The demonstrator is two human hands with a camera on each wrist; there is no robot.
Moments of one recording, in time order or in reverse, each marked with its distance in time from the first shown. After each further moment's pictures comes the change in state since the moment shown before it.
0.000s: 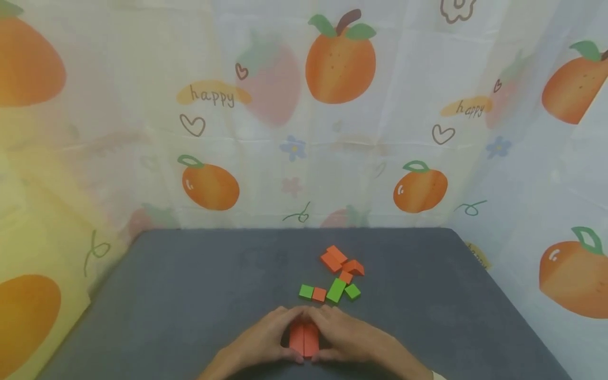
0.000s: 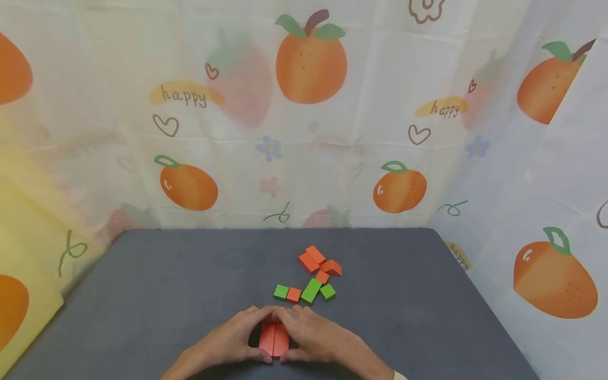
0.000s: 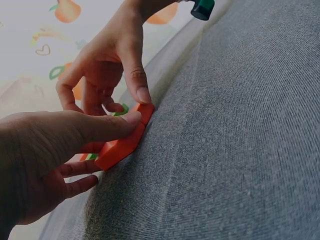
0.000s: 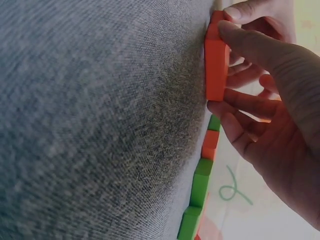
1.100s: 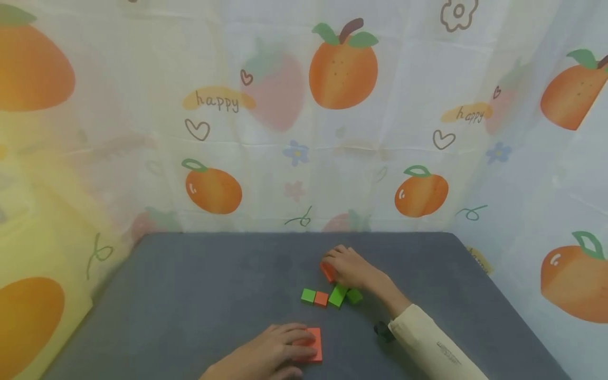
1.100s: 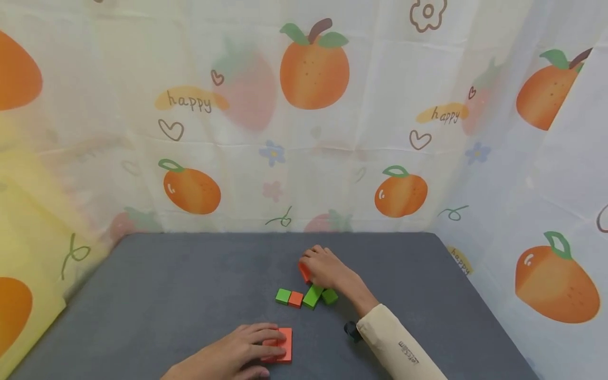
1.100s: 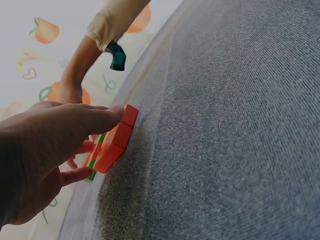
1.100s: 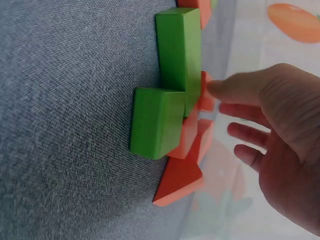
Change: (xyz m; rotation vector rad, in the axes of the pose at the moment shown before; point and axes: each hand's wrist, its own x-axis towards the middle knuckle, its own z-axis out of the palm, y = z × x) left_hand -0.018 0.000 -0.001 0.337 -0.073 0.484; right_hand 0.061 0.082 -0.060 -0.432 0.191 0.123
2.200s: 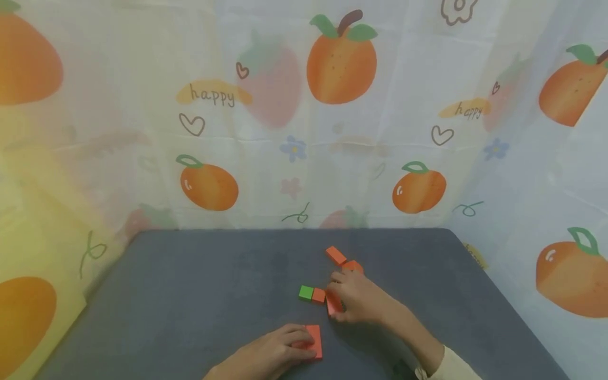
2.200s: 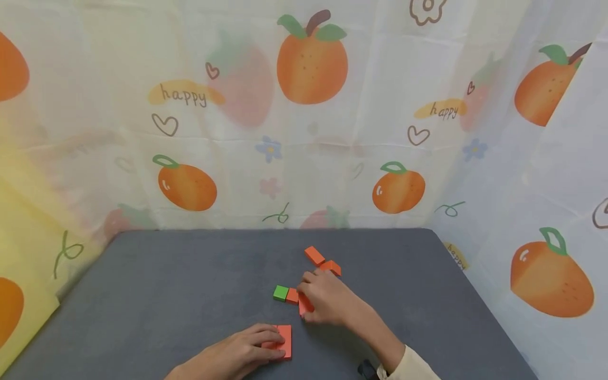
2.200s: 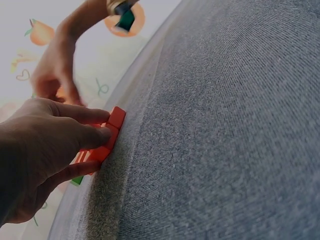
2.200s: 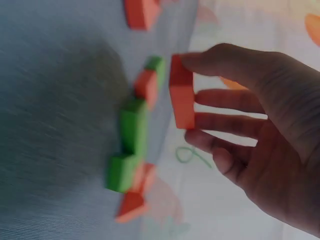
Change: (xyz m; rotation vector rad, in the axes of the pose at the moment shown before) left_hand 0.006 0.003 0.015 0.115 0.179 0.098; right_hand -0.062 -0.054 -0.034 0.032 0.028 -0.098
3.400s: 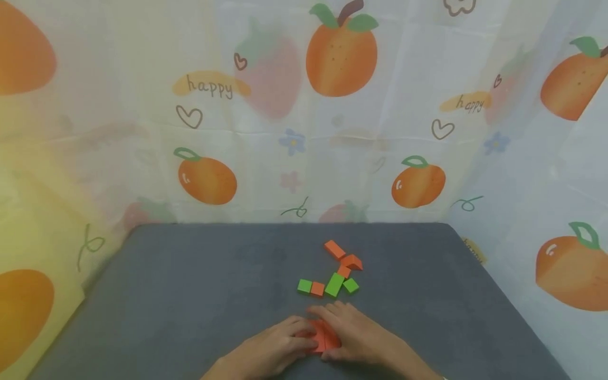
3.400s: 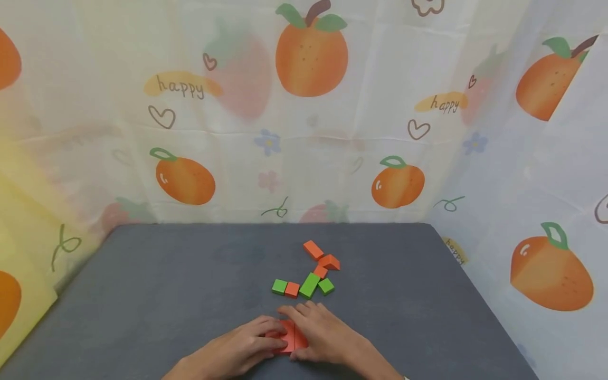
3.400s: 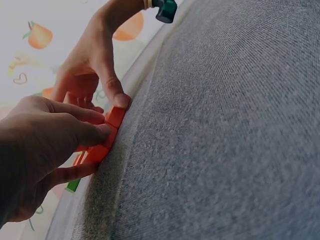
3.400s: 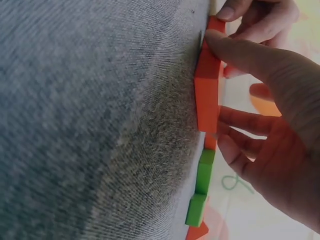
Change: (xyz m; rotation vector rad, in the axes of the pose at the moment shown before) left_hand 0.007 0.003 0.003 -0.118 0.015 -0.046; right_hand -0.033 -0.038 0.040 0.364 -0.165 0.105
